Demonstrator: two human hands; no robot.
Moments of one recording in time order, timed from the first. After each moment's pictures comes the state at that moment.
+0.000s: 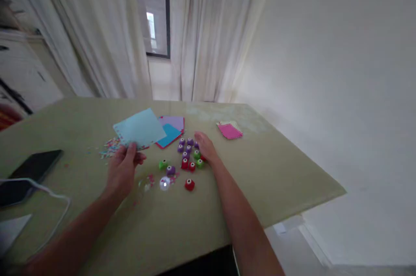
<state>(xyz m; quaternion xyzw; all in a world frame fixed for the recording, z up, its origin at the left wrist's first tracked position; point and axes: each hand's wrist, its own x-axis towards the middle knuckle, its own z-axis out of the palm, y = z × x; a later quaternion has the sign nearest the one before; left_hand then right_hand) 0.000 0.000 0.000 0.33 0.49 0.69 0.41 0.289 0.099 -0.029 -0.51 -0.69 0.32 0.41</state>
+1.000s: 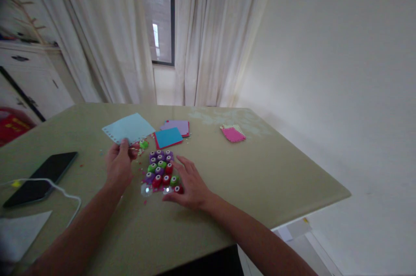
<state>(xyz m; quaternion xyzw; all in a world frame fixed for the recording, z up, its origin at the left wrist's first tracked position) -0.030 0.019 0.013 0.31 0.49 0.75 0.32 0.225 -0.040 -0.013 -0.37 -0.85 0.23 0.30</state>
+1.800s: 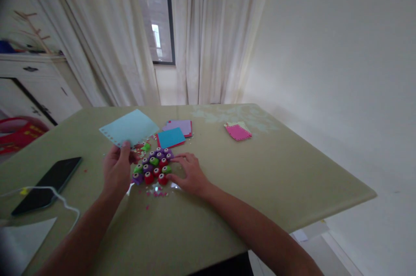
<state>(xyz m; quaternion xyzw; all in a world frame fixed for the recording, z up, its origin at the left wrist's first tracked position) -0.033 0.000 0.032 0.40 0.53 0.69 0.29 0.202 -0.009 -0.011 -0.39 -0.81 0.22 0.38</state>
